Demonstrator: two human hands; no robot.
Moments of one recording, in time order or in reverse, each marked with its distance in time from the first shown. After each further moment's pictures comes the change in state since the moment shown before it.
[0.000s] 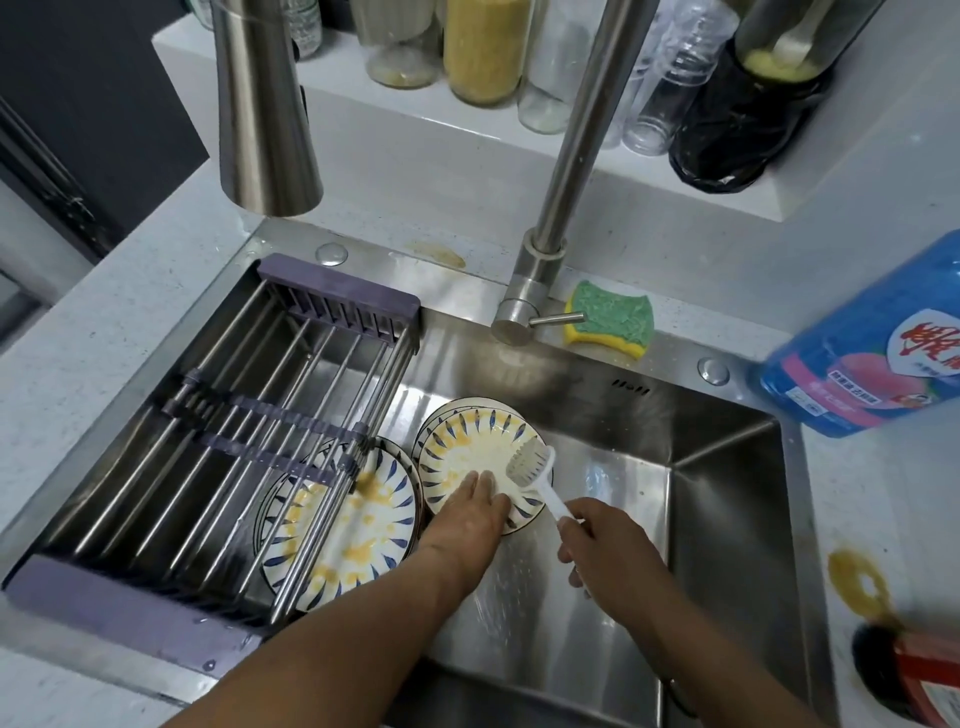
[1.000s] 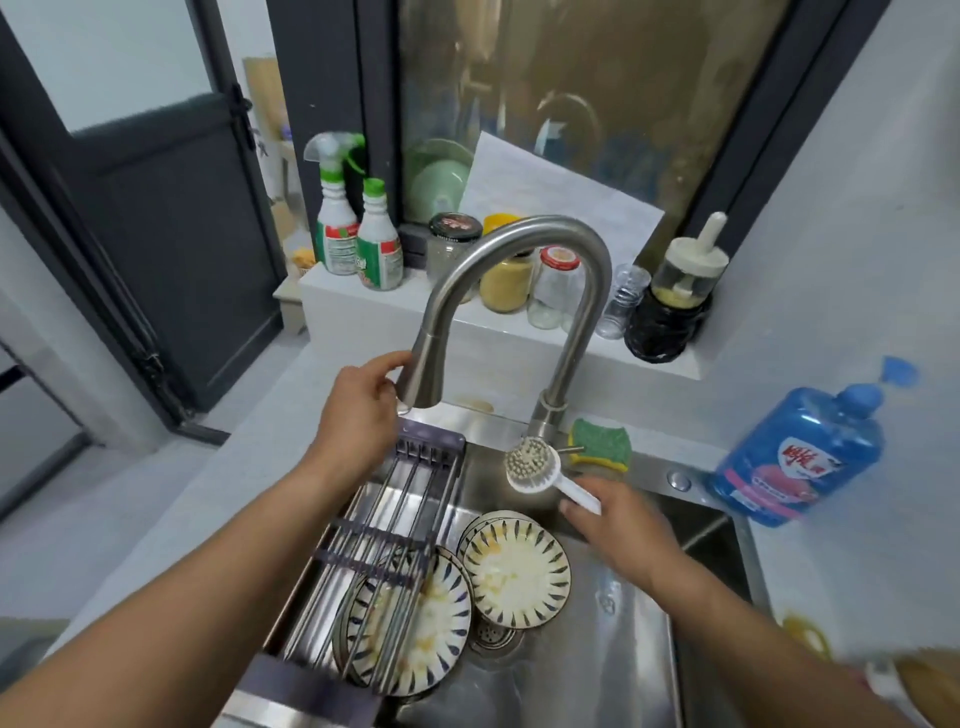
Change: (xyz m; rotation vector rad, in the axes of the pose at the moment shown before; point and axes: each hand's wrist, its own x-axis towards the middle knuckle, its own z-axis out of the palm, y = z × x) left_hand -0.148 -0.101 -0.327 -0.893 0.819 -0.203; right_hand -0.049 -0.132 -0.071 -0.252 0.313 -0.306
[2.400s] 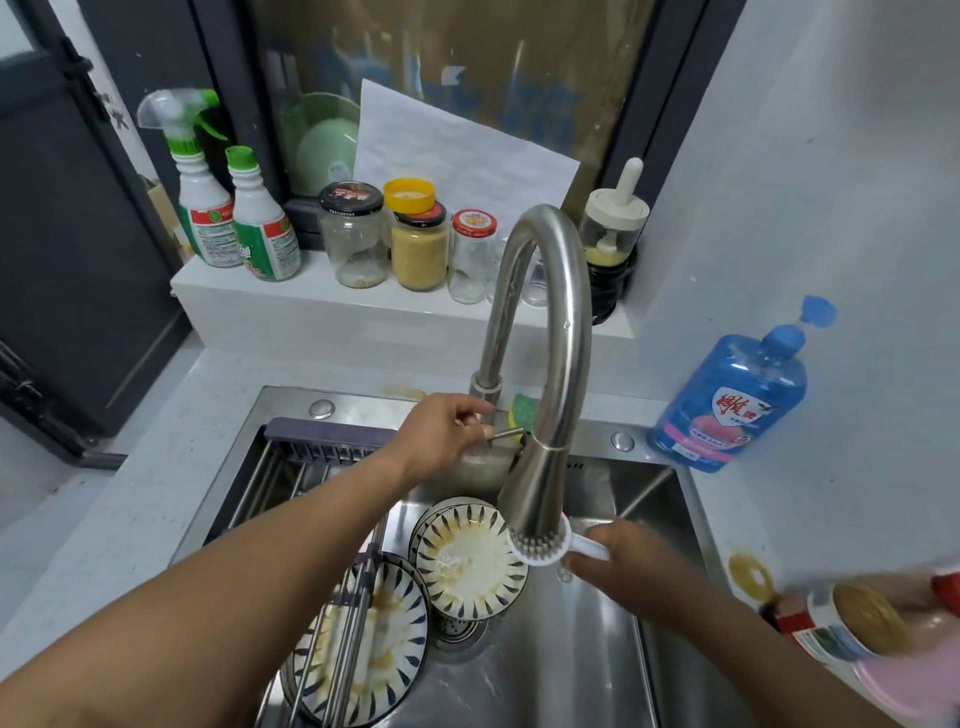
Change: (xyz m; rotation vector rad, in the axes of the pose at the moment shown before) left_hand 0.031 -0.006 0.152 0.018 -0.621 0.066; right_hand -0.035 0.075 -0.002 -0.012 -0.155 0.110
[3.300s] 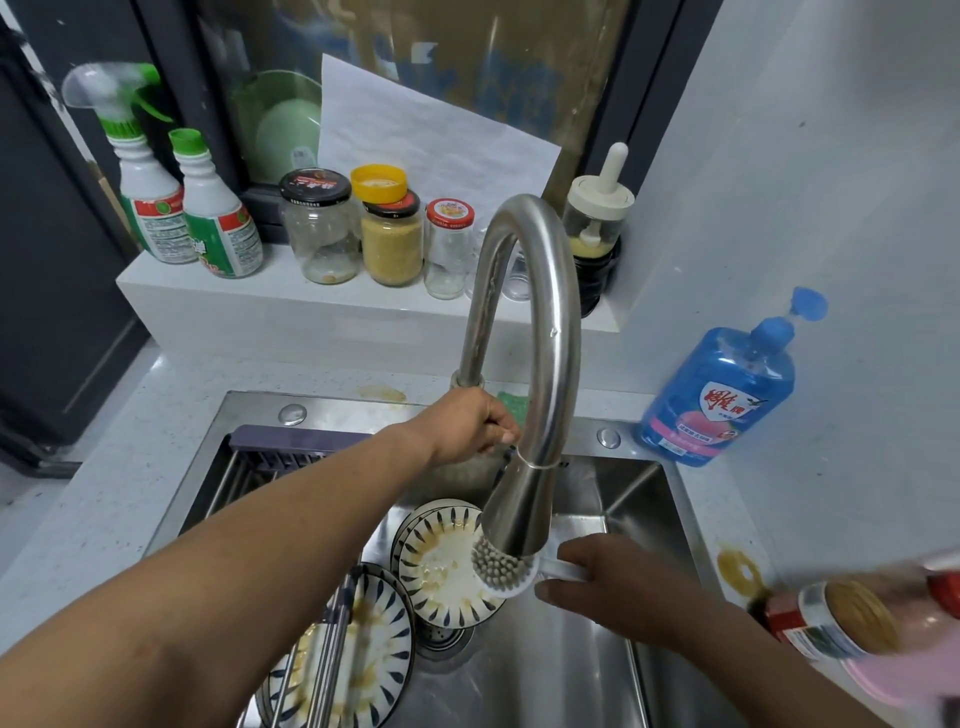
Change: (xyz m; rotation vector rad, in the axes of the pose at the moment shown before) left_hand 0.041 0.023 0.019 0.235 -0.266 0.151; right_hand -0.009 -0.025 -0.012 -0.026 -0.146 -0.021
